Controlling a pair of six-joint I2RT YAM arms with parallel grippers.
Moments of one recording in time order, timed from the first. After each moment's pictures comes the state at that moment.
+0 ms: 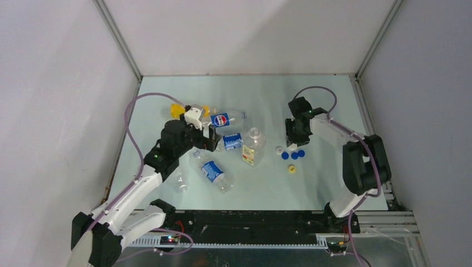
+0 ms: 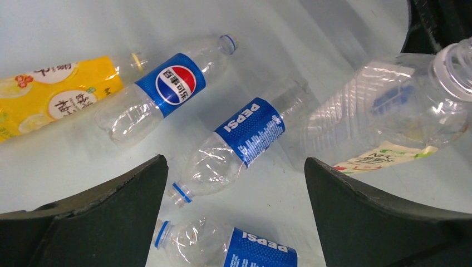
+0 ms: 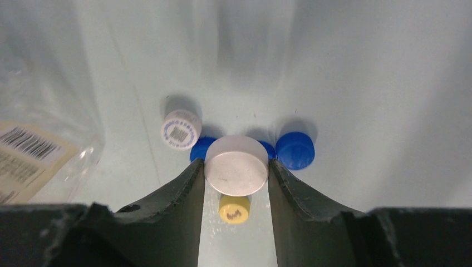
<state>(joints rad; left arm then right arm) -0.46 0.94 0.67 -0.09 0.10 -0.10 0.35 1.70 1.13 -0.66 0.03 0.35</state>
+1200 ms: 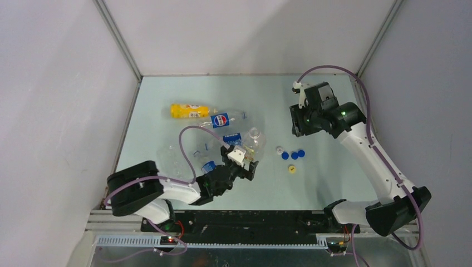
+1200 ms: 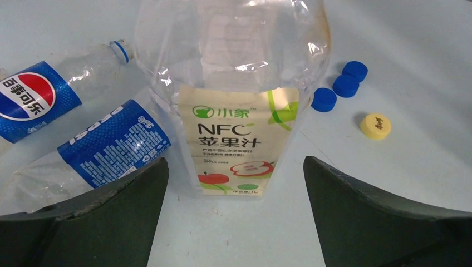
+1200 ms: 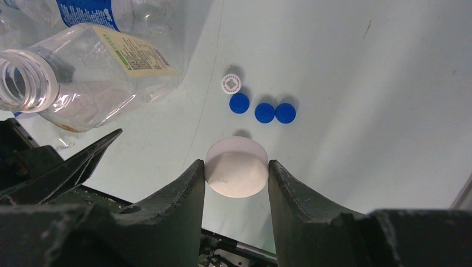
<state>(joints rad) -1.15 1.43 0.36 0.91 -0.53 -0.11 0.45 1.30 1.42 -1.04 0.01 0.12</state>
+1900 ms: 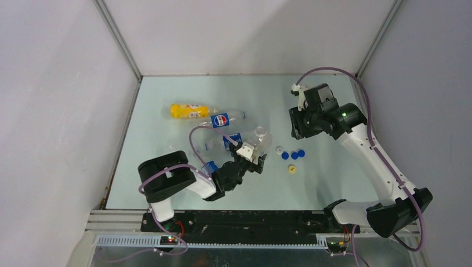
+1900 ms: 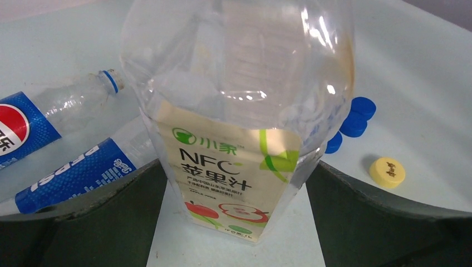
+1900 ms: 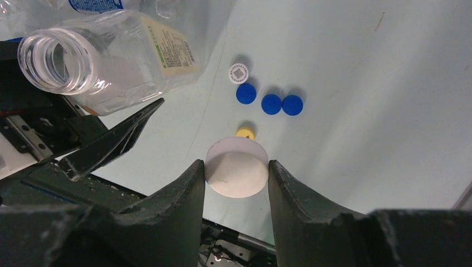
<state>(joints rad) -1.12 1.75 0.47 1.23 -0.55 -0.07 0.46 1.28 1.42 -1.07 -0.01 0.12</state>
